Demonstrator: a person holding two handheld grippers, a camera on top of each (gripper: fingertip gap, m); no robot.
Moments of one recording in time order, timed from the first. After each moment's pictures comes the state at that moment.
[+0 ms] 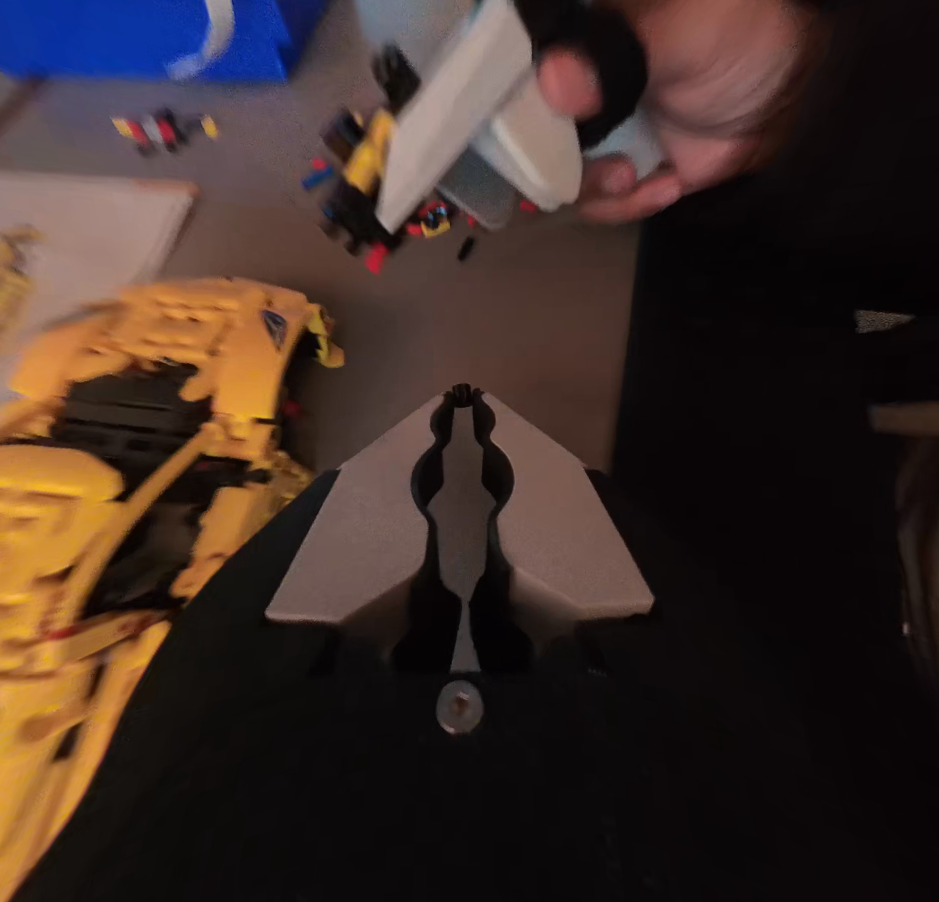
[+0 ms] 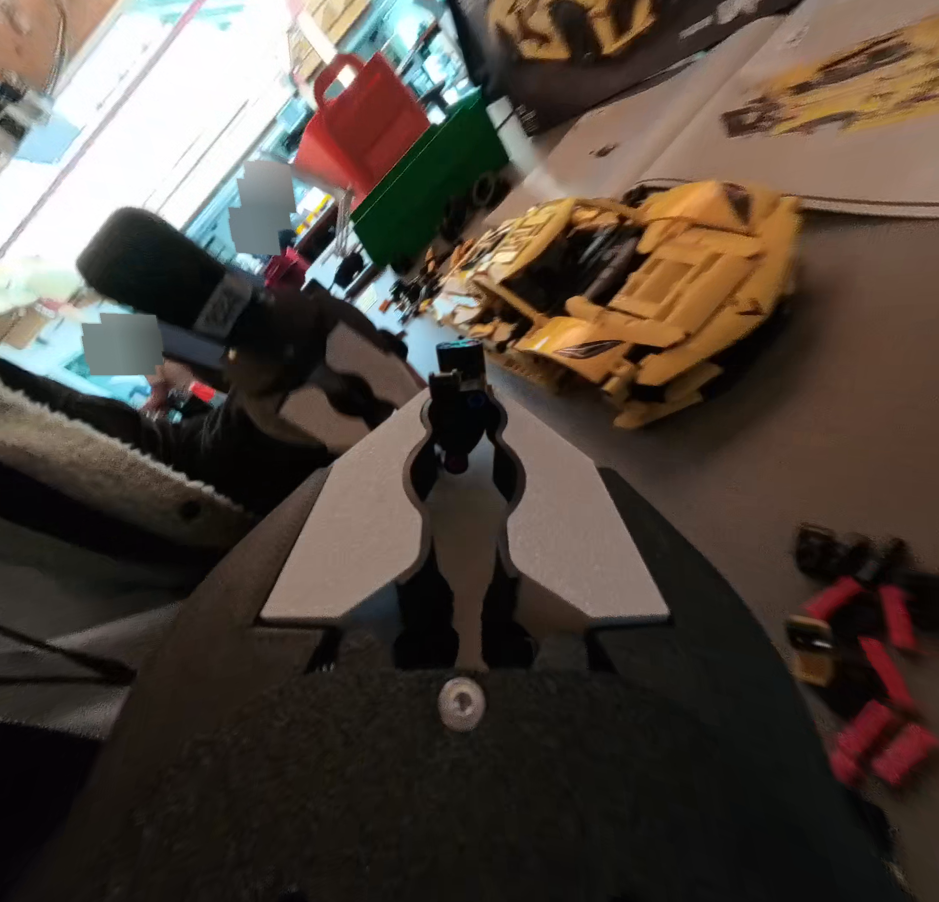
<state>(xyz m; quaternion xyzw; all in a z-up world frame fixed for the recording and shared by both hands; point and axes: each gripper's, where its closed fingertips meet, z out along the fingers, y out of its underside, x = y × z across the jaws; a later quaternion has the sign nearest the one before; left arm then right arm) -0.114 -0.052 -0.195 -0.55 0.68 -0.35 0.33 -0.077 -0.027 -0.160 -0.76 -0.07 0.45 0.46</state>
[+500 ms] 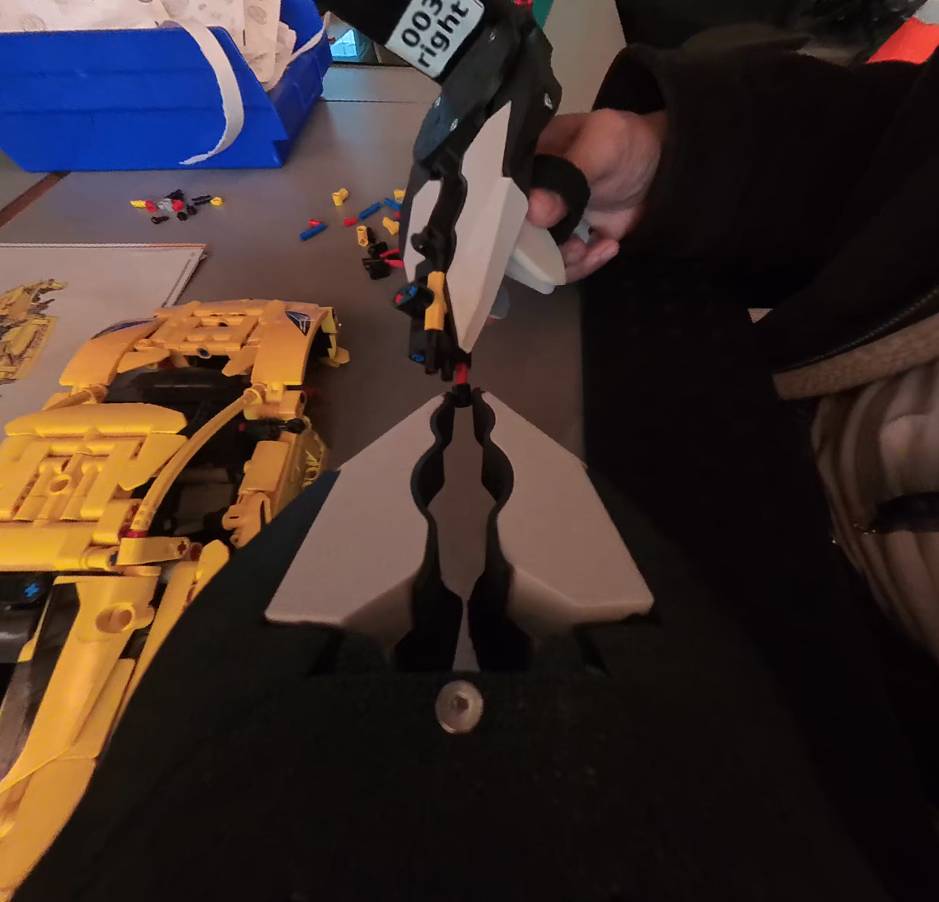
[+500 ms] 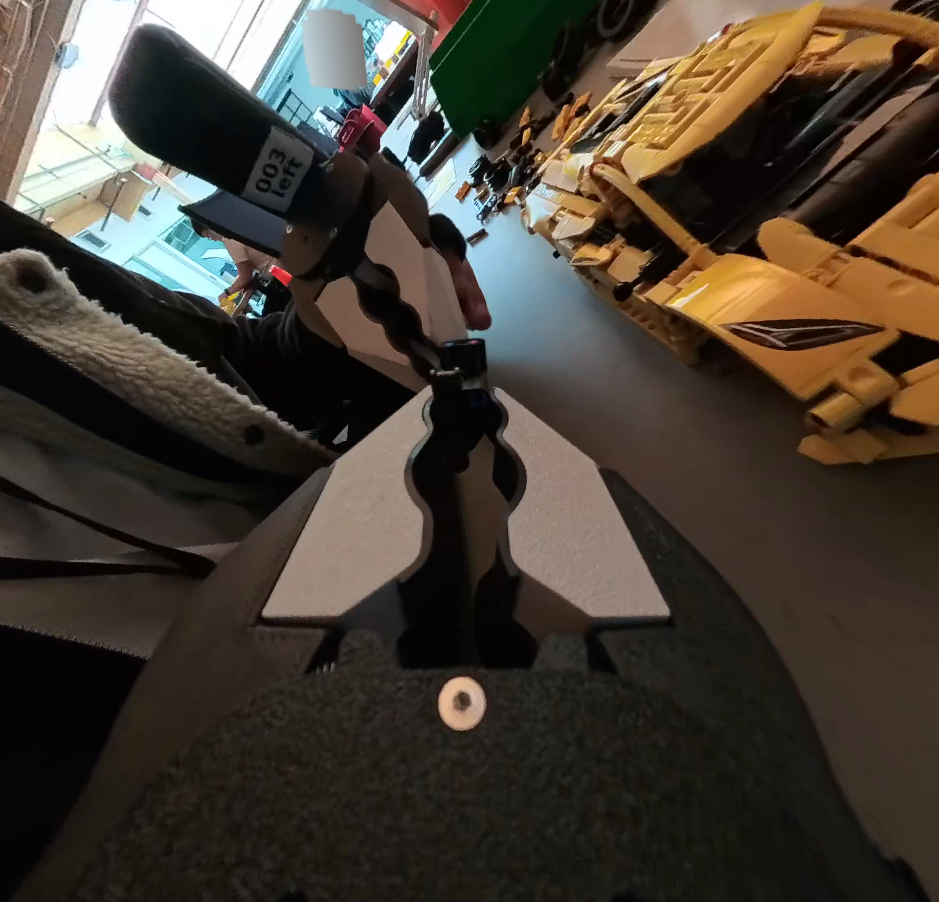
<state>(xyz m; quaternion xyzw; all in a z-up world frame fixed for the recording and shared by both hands) -0.149 -0.047 -0.180 -0.50 0.68 -0.42 0.33 -0.144 -0.039 -0.175 -0.77 -0.17 0.51 0.35</state>
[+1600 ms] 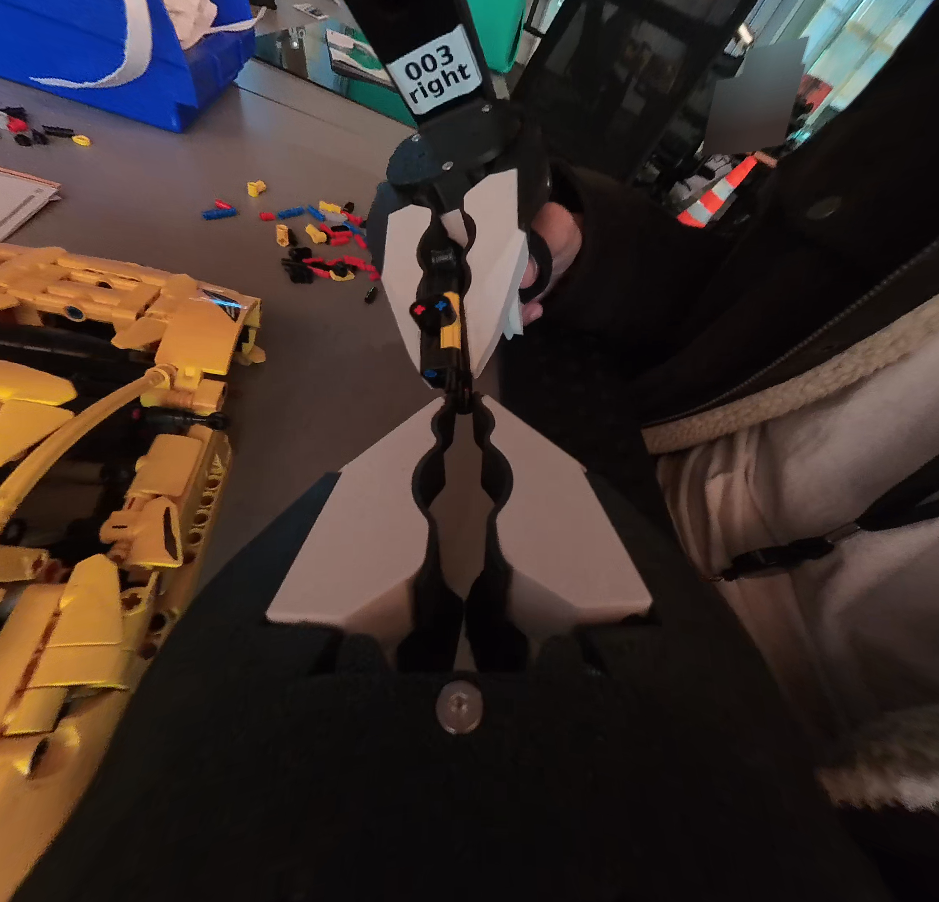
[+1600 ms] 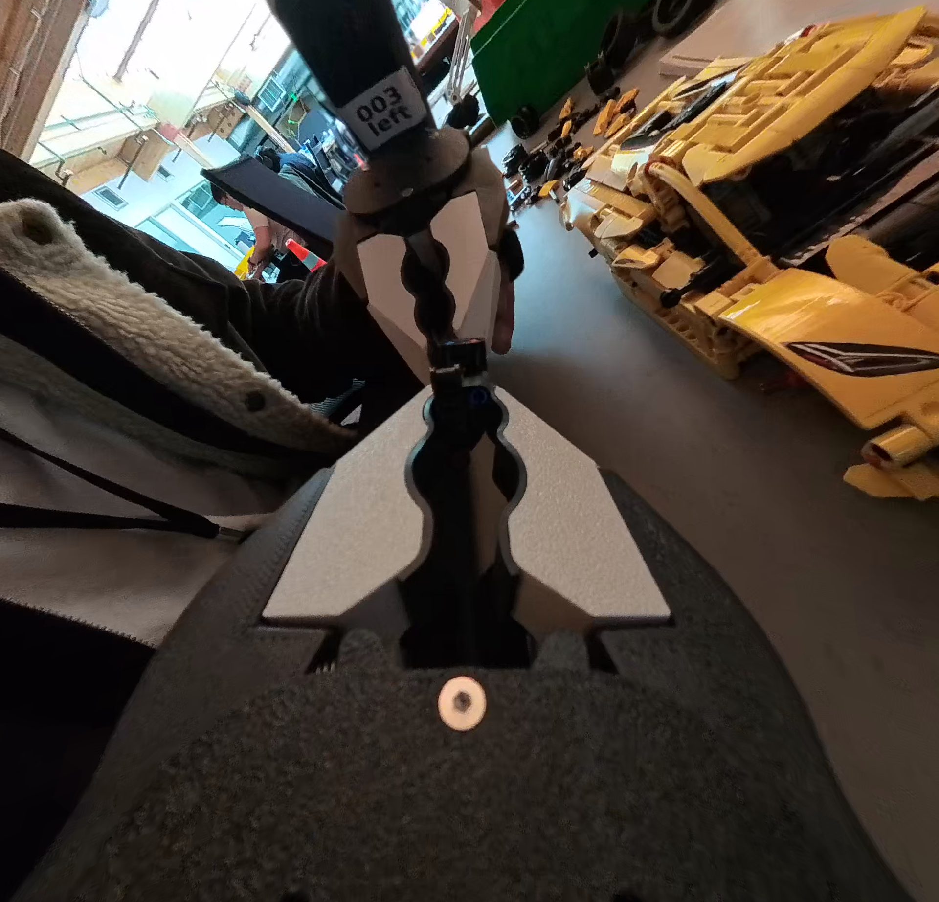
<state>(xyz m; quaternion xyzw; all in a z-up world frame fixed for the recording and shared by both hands) -0.149 -0.059 -0.168 -0.52 0.60 -0.57 0.21 -0.152 -0.049 -0.170 -0.75 -0.21 0.52 0.36</state>
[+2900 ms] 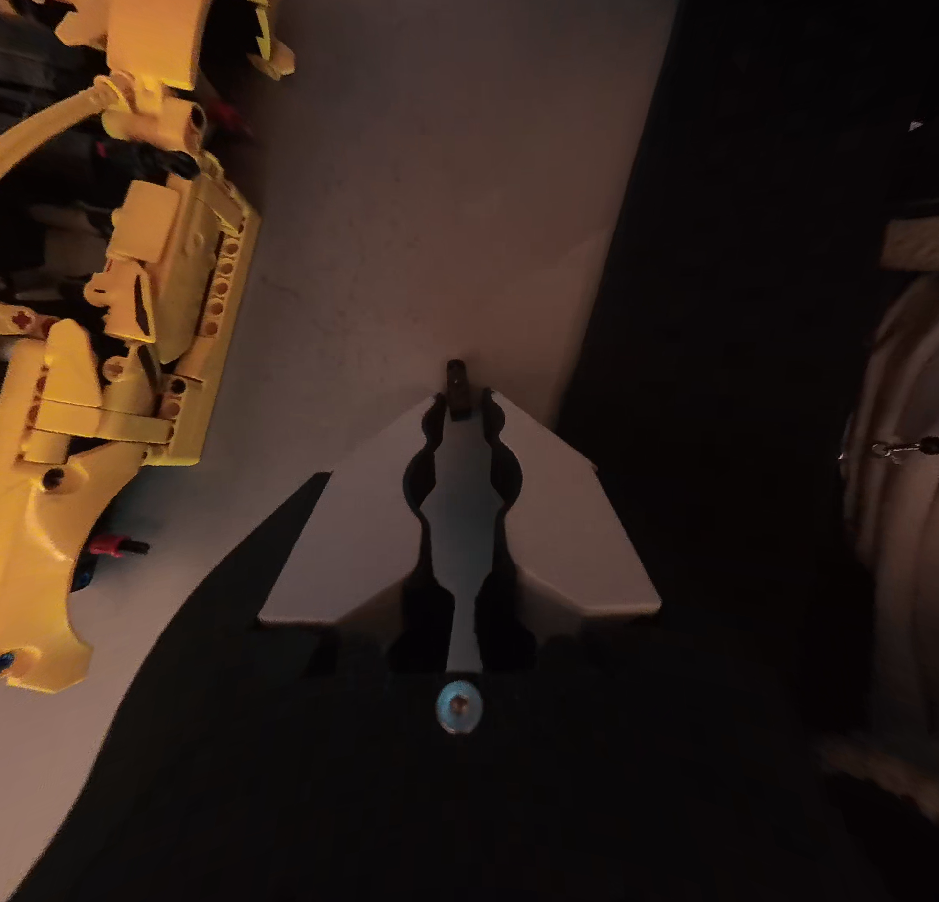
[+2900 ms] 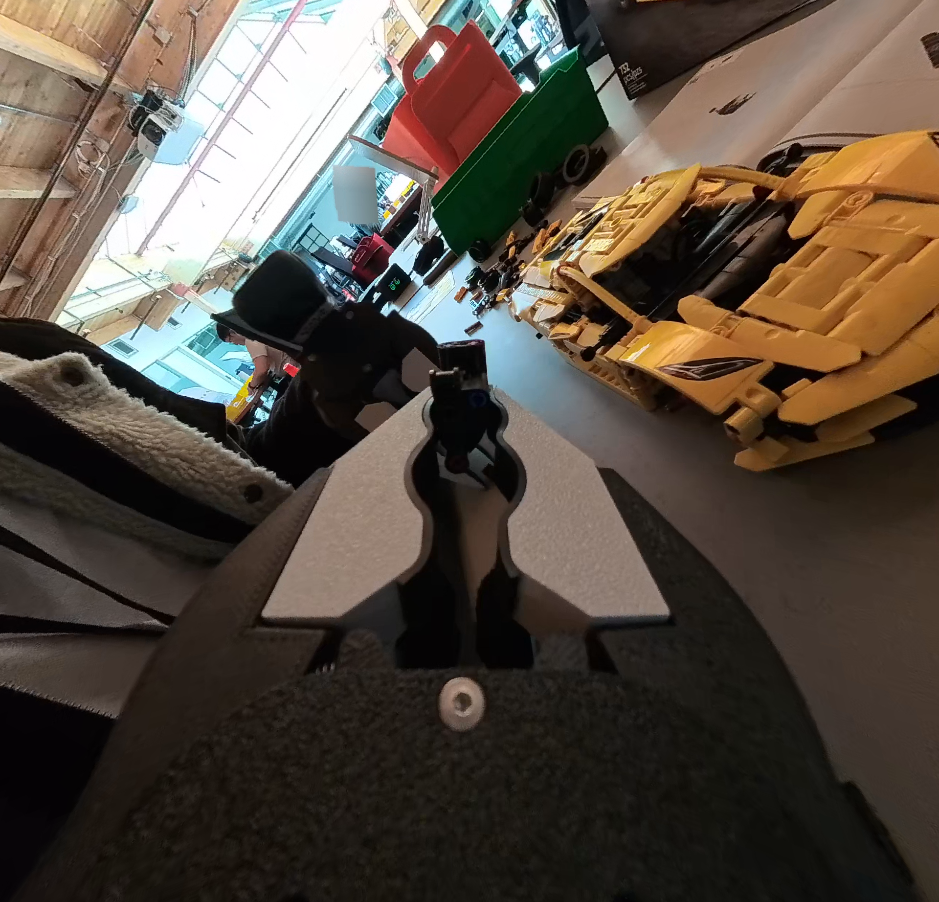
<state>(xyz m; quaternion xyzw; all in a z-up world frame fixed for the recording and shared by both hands) -0.196 -0.049 -0.244 -0.64 0.69 -0.26 0.20 -0.117 -0.029 -0.150 -0.73 -0.10 0.53 0.43</state>
